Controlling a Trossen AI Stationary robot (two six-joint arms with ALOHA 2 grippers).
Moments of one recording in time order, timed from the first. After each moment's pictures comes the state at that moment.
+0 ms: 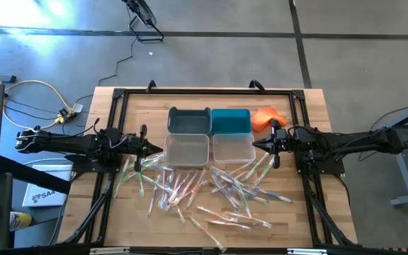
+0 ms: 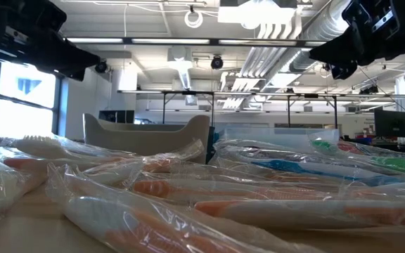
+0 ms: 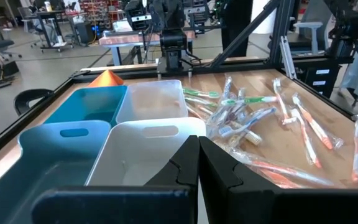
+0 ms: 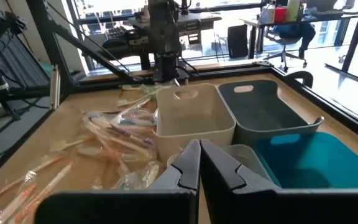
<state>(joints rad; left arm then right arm) 0.00 0.38 0.12 0.18 0.03 0.07 0.00 0.53 0.22 0.18 0.05 0.11</state>
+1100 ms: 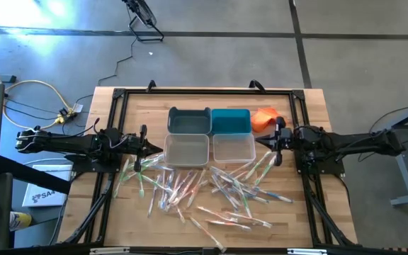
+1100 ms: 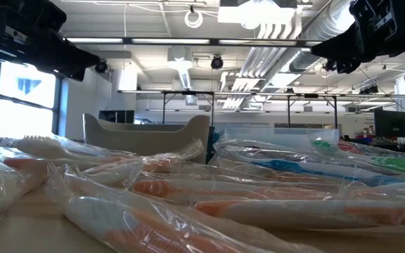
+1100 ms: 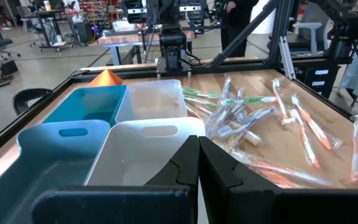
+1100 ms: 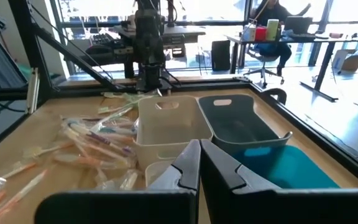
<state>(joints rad) 0.00 0.38 0.12 0.18 0.03 0.07 0.00 0.43 0.22 0.12 0.12 0.03</state>
